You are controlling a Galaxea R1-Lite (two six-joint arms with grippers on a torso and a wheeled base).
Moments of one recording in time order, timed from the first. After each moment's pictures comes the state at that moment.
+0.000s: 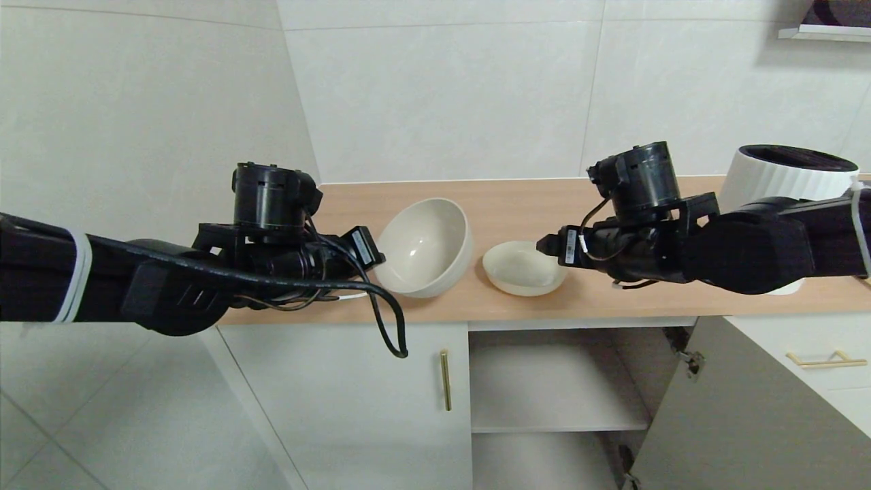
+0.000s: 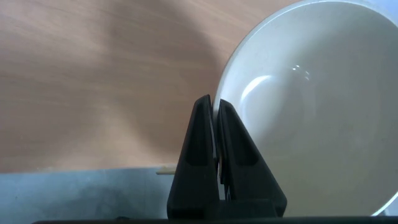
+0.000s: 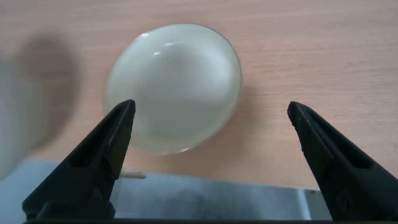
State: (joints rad) left arm -0.36 1.85 -1.13 -0.28 -0.06 -0.67; right arm 0.53 1.94 -1.40 -0.04 -0.33 0.38
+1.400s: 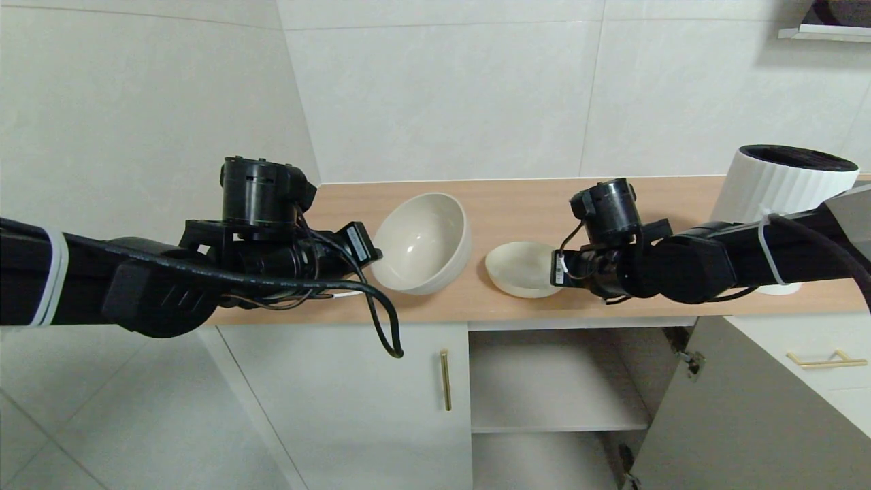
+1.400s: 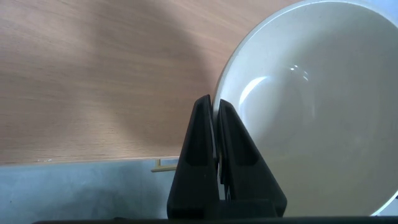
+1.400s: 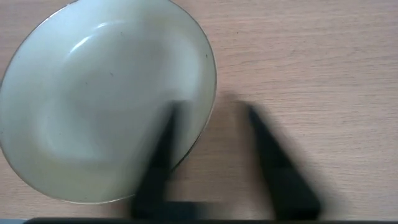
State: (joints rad) left arm -0.36 1.83 -1.12 -0.28 -0.06 -0.66; right arm 0.51 2.06 -1.44 -0.05 -0.38 0.35
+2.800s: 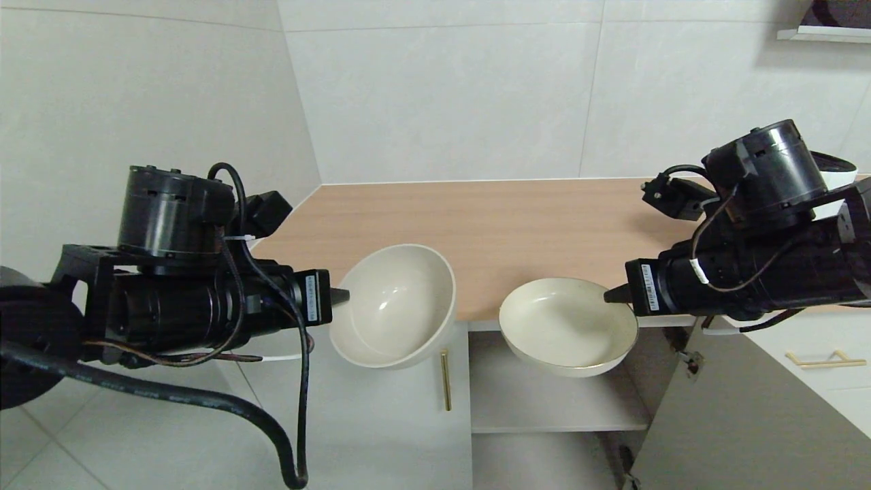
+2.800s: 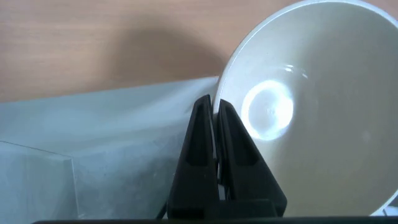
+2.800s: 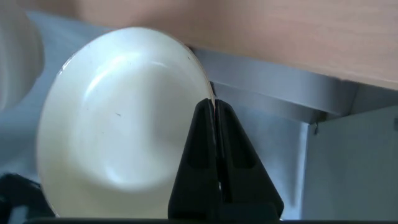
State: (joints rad) left arm -0.39 1.57 -0.94 -0.08 -0.06 -0.34; right arm 0.52 1.62 -1.23 0.28 0.01 0.29
